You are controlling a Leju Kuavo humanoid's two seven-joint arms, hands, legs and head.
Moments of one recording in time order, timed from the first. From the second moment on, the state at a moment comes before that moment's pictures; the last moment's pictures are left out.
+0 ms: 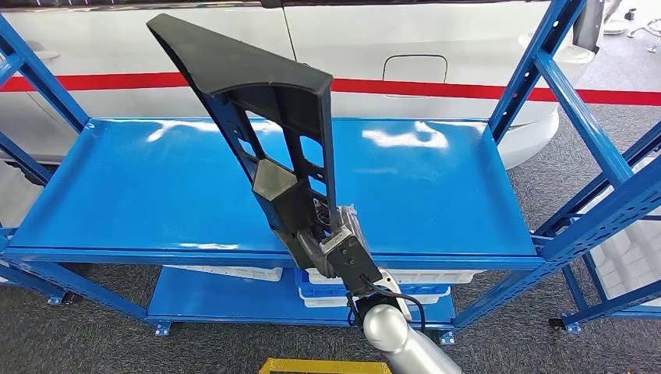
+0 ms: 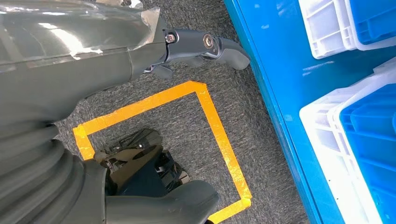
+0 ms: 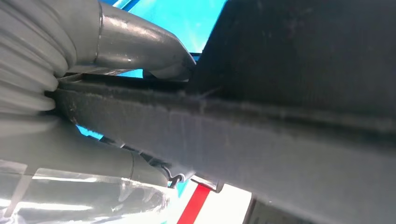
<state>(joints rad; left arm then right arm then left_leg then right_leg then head) -0.05 -0.07 -0.32 -0.35 0.03 0.16 -0.70 -0.31 0.01 0.70 -1.46 0.14 -0.35 -0.19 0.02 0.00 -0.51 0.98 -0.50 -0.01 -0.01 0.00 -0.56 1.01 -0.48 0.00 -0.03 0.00</state>
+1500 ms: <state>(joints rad) -0.02 -0.10 0.14 -0.22 0.00 0.66 -0.65 -0.67 0.34 1.23 -1.17 -0.61 -0.18 -0.22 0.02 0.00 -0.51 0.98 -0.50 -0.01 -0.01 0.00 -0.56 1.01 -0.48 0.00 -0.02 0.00</state>
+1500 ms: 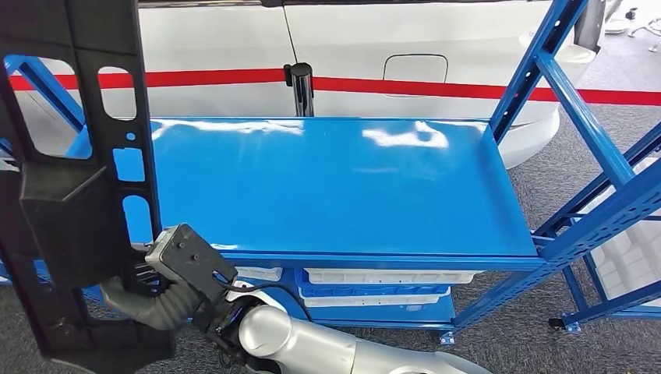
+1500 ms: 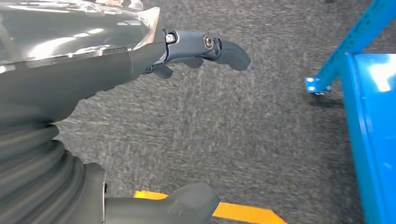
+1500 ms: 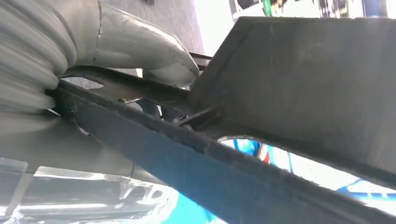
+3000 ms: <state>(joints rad) -0.05 -0.09 -0.05 -0.39 -0.06 0.19 -0.70 -0.66 0.08 0.82 -1.25 -0.33 -0.17 -0.34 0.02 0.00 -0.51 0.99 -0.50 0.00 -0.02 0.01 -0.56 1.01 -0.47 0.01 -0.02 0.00</state>
